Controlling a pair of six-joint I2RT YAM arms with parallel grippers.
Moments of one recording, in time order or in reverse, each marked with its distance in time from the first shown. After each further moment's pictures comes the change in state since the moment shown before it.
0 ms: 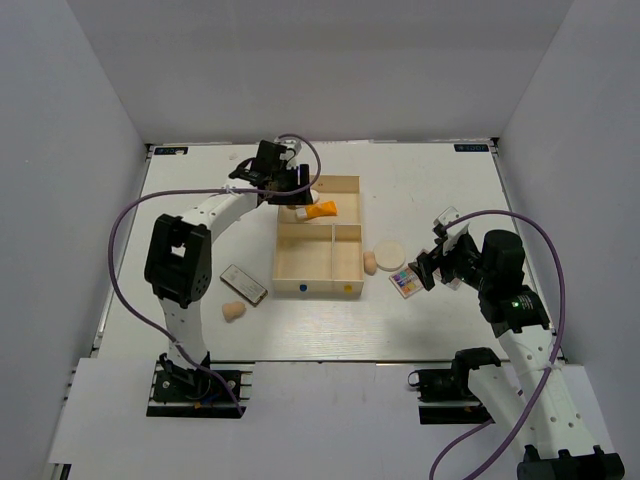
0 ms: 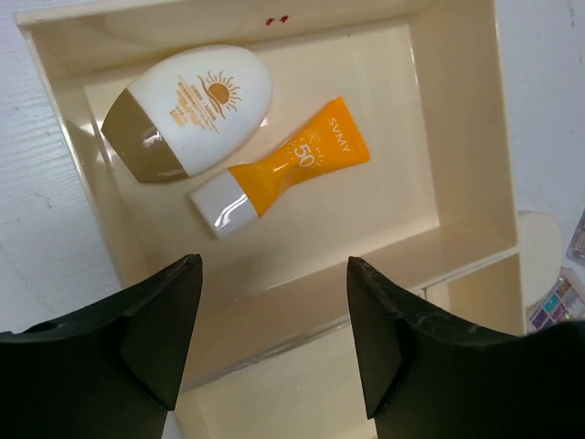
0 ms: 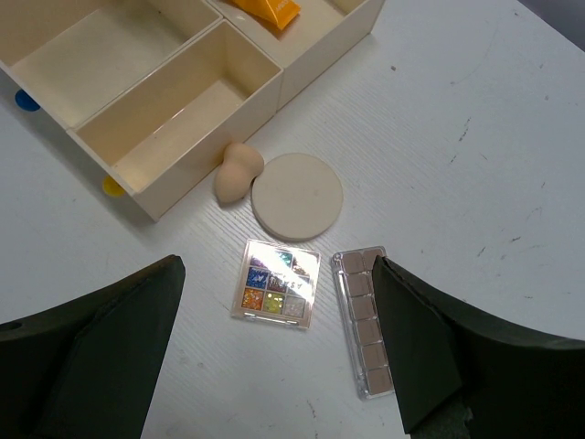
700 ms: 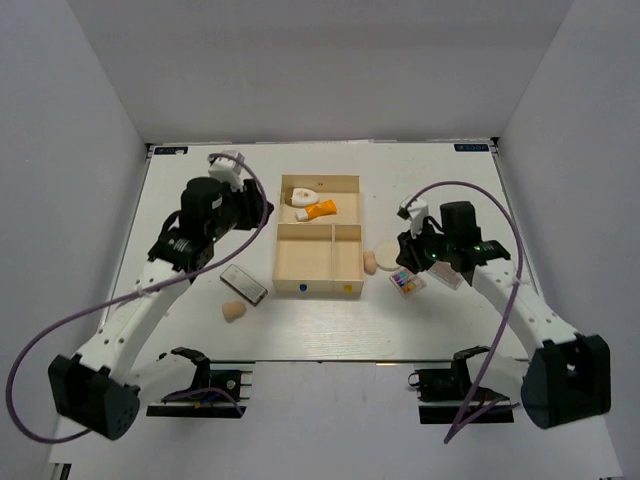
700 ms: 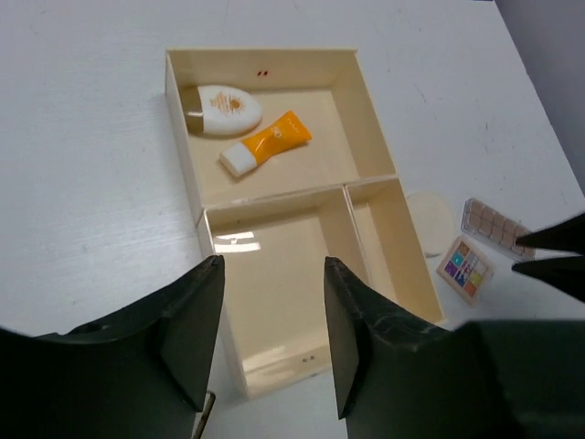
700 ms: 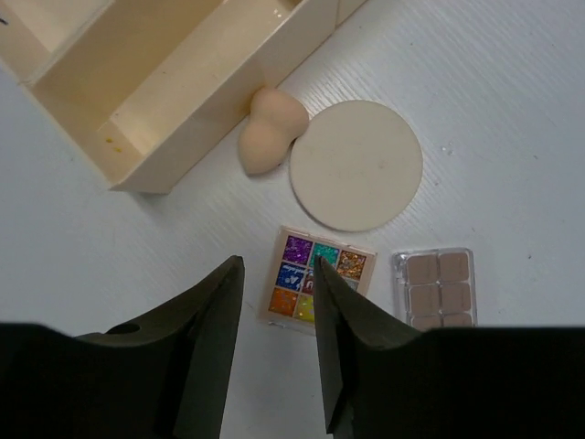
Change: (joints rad) left arm 0.016 -0.803 -0.489 0.089 -0.094 -0.024; right arm 0.101 0.448 0.097 0.005 0.015 0.000
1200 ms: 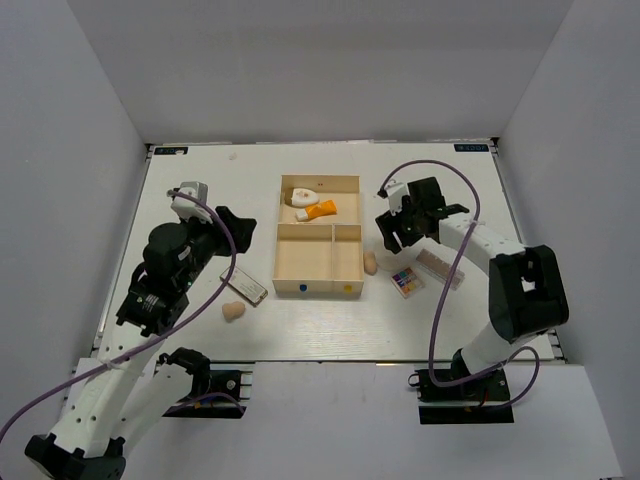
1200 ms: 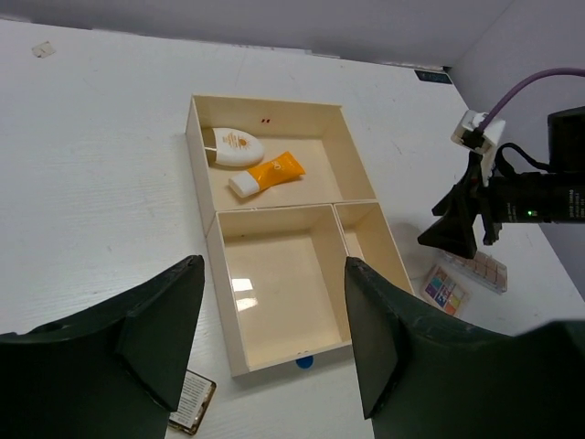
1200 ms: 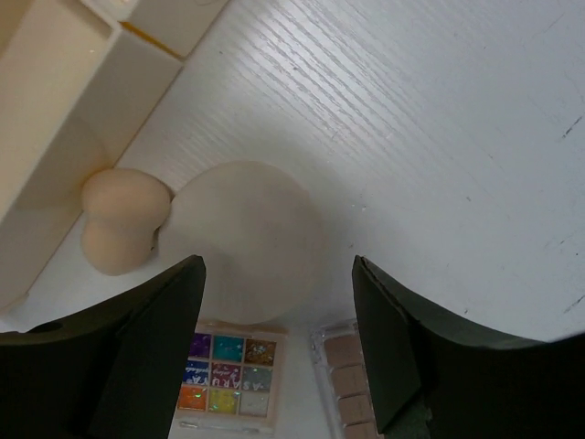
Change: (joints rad) left arm -0.012 -0.440 -0.232 0.011 -0.096 -0.053; right arm 0.055 0.507 0.268 0.074 0.249 0.034
